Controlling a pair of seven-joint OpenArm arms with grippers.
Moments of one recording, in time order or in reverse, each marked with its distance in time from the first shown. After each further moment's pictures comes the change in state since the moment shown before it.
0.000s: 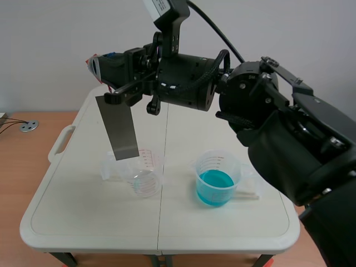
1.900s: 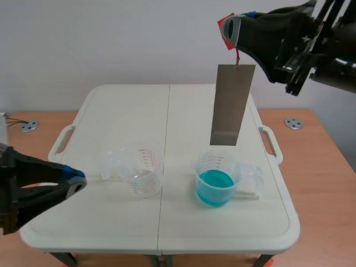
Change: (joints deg) left arm -25.0 -19.1 3.5 41.6 3.9 -22.8 -11.0; right arm -18.9 22.5 24.9 23.8 12.2 0.2 -0.6
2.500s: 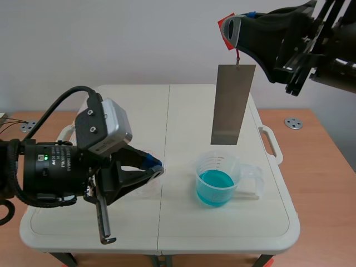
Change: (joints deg) left arm -22.8 13.3 20.3 -8.3 8.9 -0.3 9.3; right arm 0.0 0.0 0.0 0.0 0.0 0.0 0.0
